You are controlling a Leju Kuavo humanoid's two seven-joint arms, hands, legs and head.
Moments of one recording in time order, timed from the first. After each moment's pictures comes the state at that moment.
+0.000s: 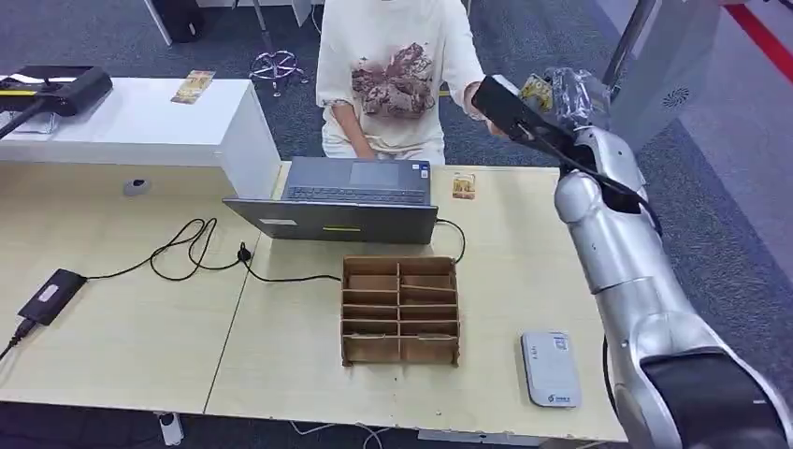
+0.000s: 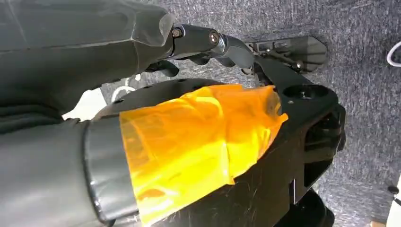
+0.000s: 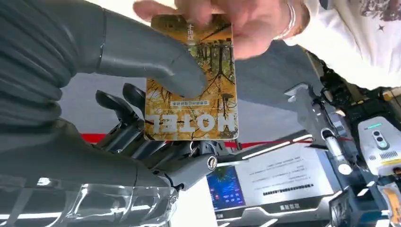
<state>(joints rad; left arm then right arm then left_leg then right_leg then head) -0.10 -0.21 1.31 -0.22 -1.15 -0.21 -0.19 -0.98 0.03 0.24 -0.88 0.95 -0.07 0.02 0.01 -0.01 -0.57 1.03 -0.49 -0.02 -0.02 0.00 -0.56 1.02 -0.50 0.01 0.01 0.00</state>
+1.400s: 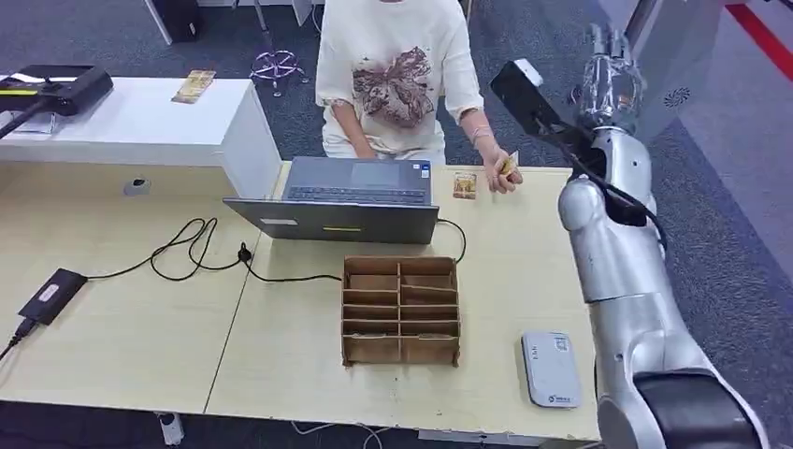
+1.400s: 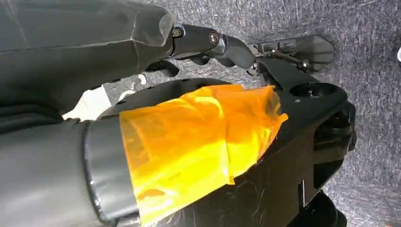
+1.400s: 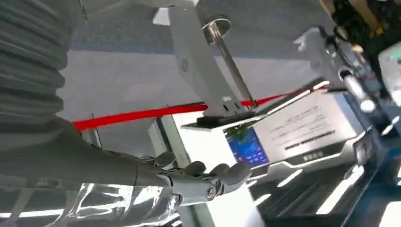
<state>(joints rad) -0.09 -0.21 1.29 -0.22 -1.15 -0.20 -0.17 -0.88 0.09 0.07 -1.08 1.12 -0.18 0.04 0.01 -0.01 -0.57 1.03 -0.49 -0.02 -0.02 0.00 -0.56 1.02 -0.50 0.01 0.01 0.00</state>
